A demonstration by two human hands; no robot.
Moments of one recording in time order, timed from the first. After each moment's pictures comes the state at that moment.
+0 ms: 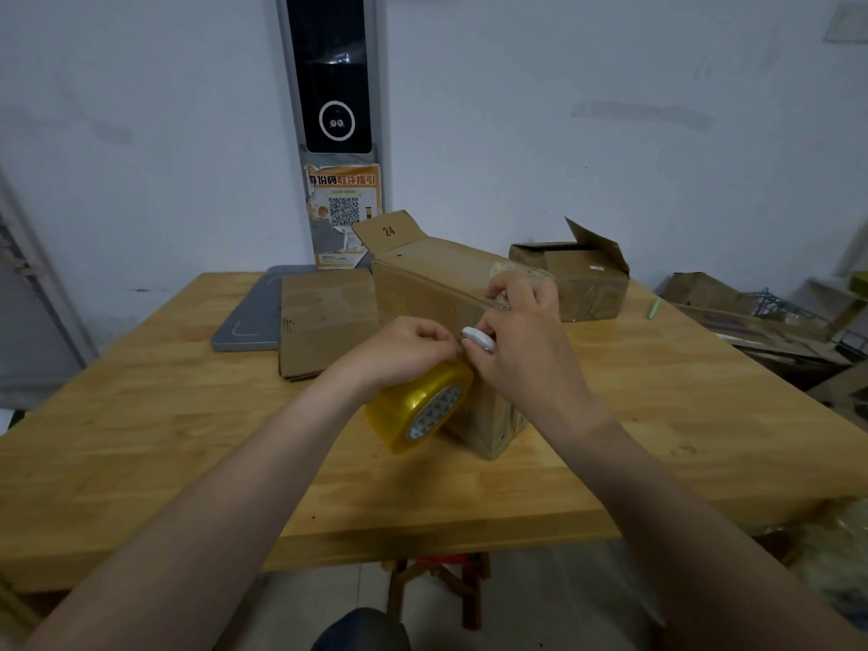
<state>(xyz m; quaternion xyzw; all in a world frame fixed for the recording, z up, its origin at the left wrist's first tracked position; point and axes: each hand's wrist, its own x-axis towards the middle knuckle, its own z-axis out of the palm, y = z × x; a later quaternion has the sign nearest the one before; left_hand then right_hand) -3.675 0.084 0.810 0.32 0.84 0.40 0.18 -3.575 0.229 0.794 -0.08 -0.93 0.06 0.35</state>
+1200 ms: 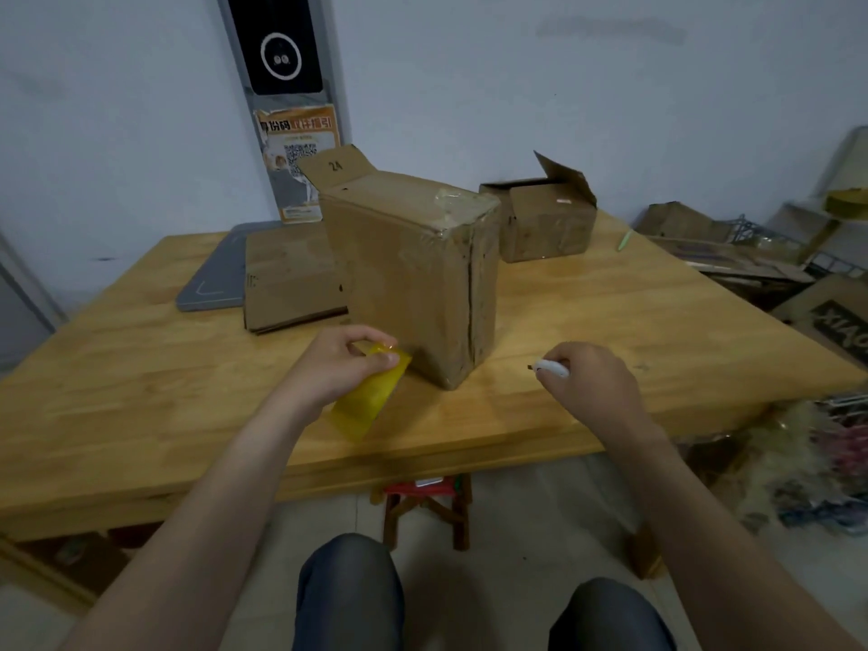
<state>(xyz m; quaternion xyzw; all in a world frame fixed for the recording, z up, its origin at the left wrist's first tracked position) -3.639 0.063 0.734 0.22 0.84 0.47 0.15 -3.482 0.341 0.668 -0.26 -0.92 0.19 0.21</state>
